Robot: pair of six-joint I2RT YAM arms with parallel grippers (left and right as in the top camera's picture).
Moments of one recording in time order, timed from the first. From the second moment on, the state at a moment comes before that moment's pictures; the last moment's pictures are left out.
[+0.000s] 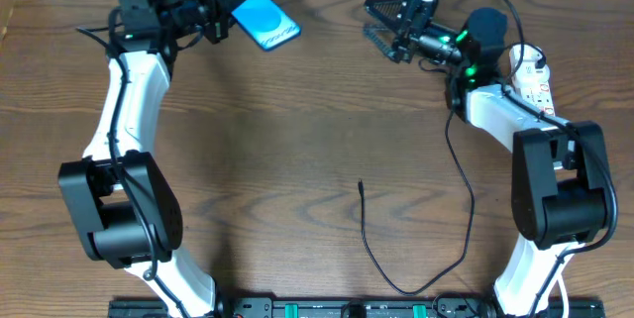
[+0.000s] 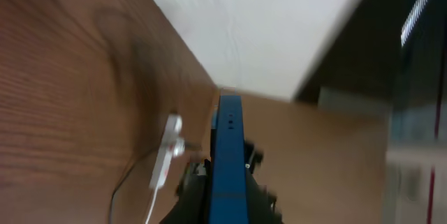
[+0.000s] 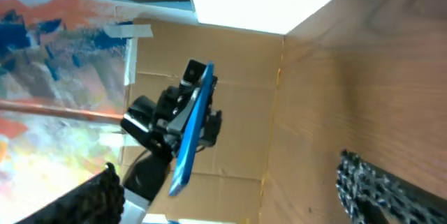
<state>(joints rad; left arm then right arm) 0.13 1.90 1.55 -0.11 1.08 -1.21 0.16 2.00 1.19 0.92 -1.00 1.49</state>
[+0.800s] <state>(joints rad) 0.16 1.90 1.55 -0.14 1.21 -1.03 0.37 1.99 1.73 -0.85 -0.45 0.59</state>
